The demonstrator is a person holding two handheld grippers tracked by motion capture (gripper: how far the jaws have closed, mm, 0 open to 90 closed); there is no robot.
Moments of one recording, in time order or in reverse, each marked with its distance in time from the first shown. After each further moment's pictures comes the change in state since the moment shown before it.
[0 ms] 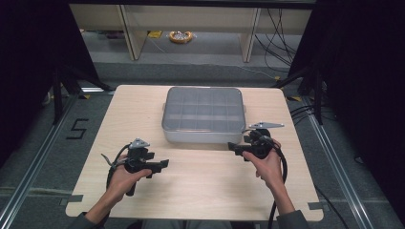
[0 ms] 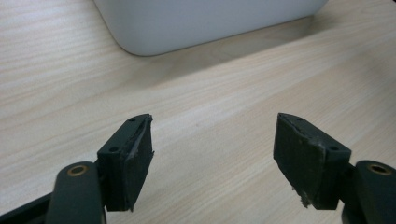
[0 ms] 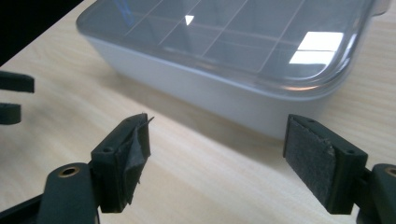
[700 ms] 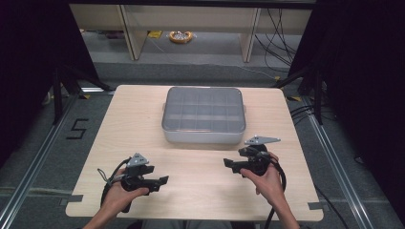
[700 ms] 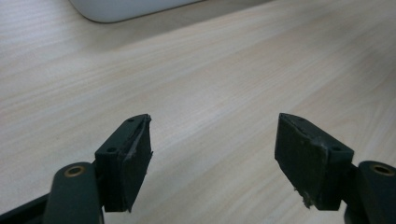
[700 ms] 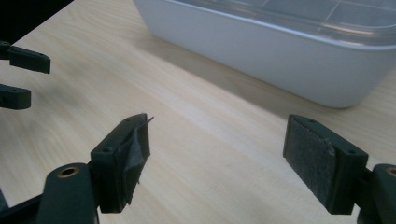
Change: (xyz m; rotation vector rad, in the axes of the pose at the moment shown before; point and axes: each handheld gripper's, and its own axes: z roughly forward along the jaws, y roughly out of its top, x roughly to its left) left arm -0.026 -0.034 -0.021 0.011 -0.040 0.068; right arm 0.024 -0.034 -0.009 0.034 0.061 -0.079
